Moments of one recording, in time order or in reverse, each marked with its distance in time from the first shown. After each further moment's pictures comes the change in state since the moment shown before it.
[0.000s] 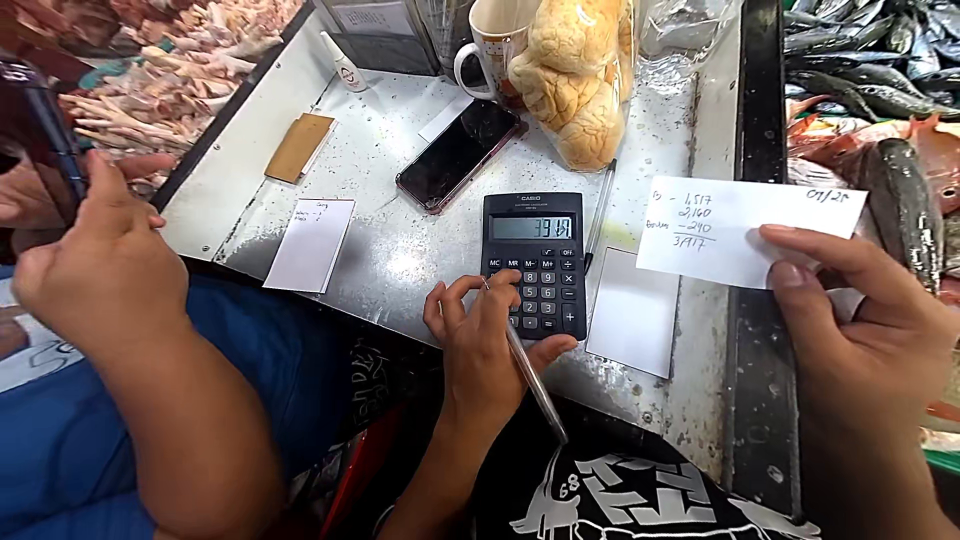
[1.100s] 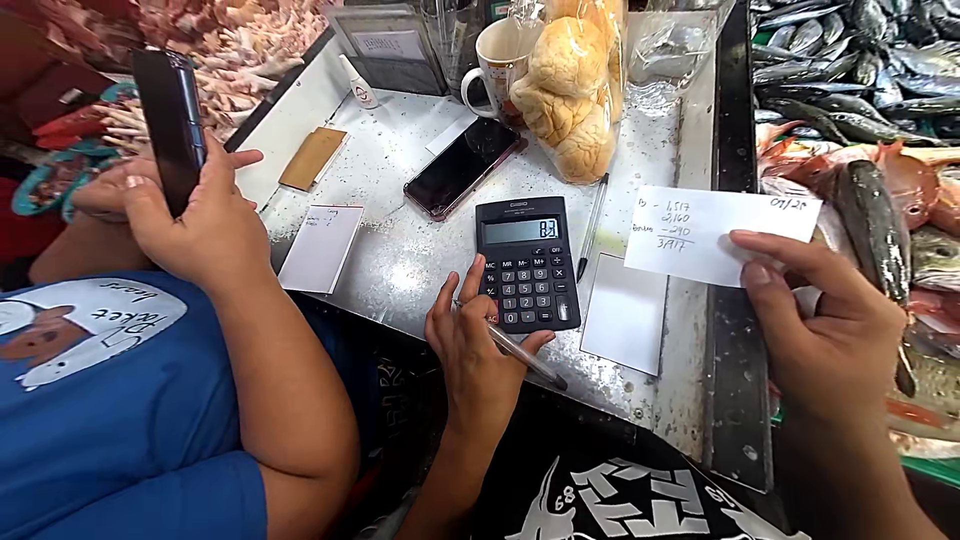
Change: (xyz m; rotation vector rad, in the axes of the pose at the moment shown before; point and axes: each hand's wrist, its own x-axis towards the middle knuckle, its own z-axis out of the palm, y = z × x) left_hand -0.017 0.000 0.008 0.055 0.122 -0.107; right_hand 0.002 0.000 0.000 -0.008 -0.004 -0.008
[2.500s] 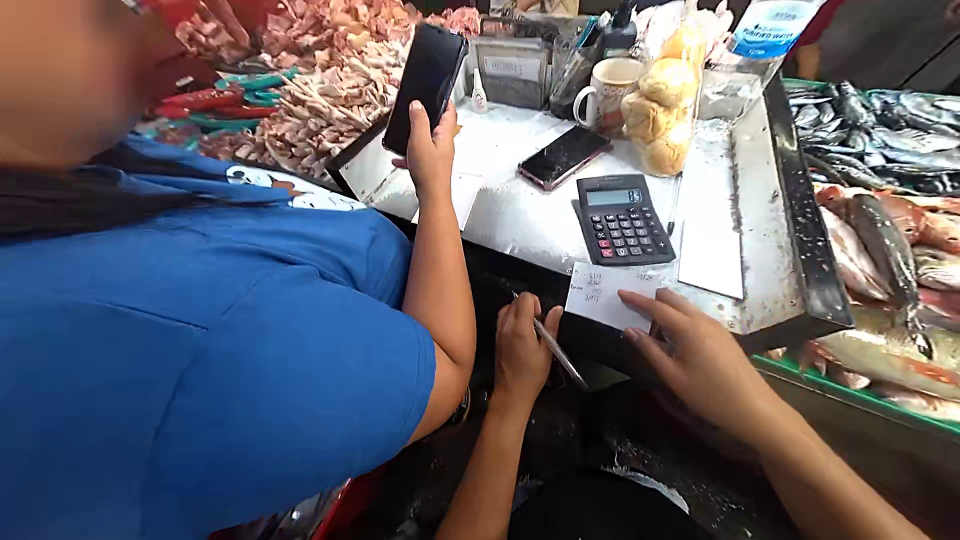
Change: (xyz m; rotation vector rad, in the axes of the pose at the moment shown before) left_hand -0.073 -0.080 -0.066 -0.221 -0.053 -0.103; right_hand -0.097 -0.133 0.096 -0.333 -0.546 0.002
